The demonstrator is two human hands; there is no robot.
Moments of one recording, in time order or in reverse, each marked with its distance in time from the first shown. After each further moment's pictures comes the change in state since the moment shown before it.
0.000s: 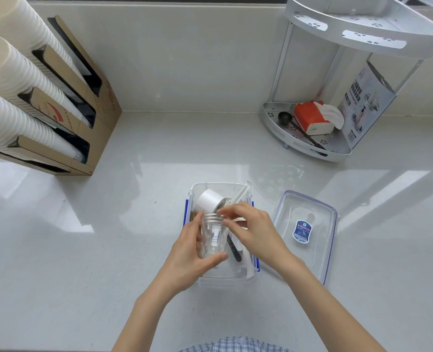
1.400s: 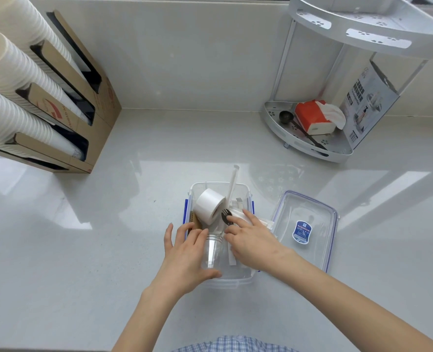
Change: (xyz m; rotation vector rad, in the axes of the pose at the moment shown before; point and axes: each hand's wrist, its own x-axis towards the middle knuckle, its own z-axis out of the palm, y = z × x) left_hand 0.009 -0.017 0.009 0.814 -0.065 0.065; right_hand 0.007 0.027 0.010 -1.050 -0.513 -0.187
